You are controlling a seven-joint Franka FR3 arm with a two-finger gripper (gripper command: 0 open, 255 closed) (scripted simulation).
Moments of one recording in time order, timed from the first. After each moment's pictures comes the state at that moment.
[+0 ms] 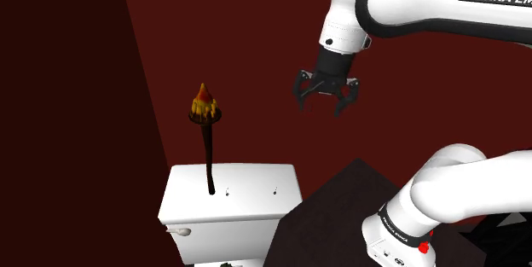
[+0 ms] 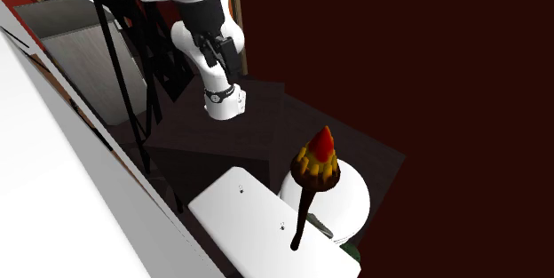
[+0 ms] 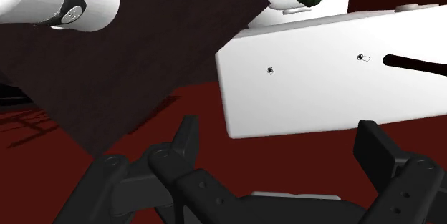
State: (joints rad) arm -0.03 -0.71 0.33 -2.37 0.31 1.63 0.92
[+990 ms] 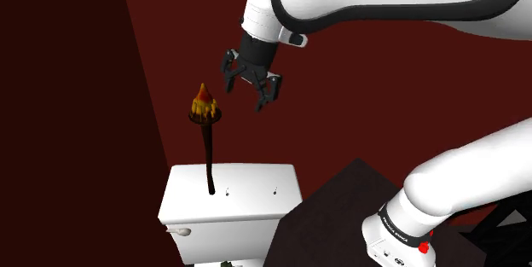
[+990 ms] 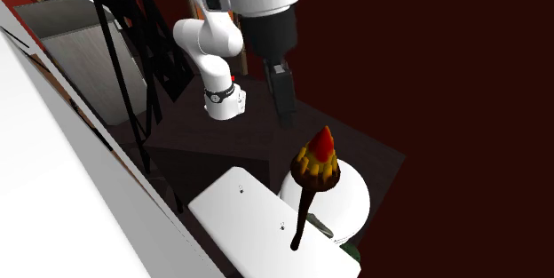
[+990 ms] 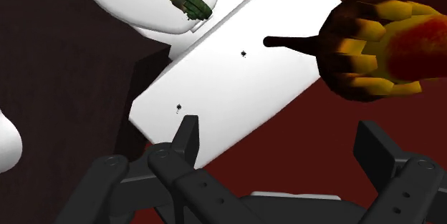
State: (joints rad) arm -0.21 -0.33 0.70 -2.04 0.34 1.92 1.65
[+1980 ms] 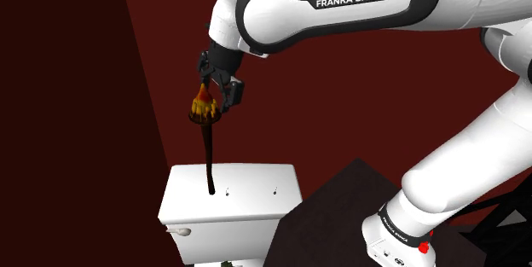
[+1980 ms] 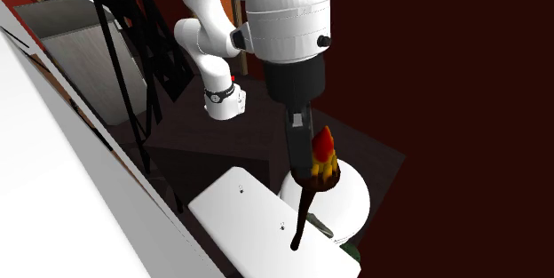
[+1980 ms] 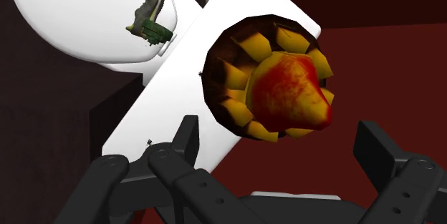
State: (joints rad) arm -0.28 -0.06 0.87 -1.92 0.12 2.10 2.03
